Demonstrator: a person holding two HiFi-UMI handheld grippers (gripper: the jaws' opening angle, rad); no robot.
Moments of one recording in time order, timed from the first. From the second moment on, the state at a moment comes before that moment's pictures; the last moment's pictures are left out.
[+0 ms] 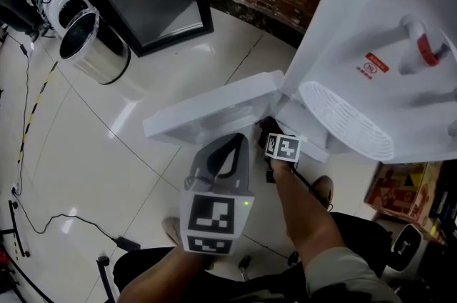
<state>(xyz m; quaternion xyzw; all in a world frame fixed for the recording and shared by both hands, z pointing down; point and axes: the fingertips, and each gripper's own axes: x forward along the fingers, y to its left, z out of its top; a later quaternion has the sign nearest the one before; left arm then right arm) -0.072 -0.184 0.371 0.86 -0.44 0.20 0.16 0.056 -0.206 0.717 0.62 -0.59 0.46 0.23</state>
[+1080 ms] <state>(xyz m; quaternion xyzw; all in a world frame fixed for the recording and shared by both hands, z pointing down) -0.073 -0.148 0.357 0.89 -0.39 0.21 0.11 0.065 -0.242 0.492 0.67 -0.69 0.25 -0.07</state>
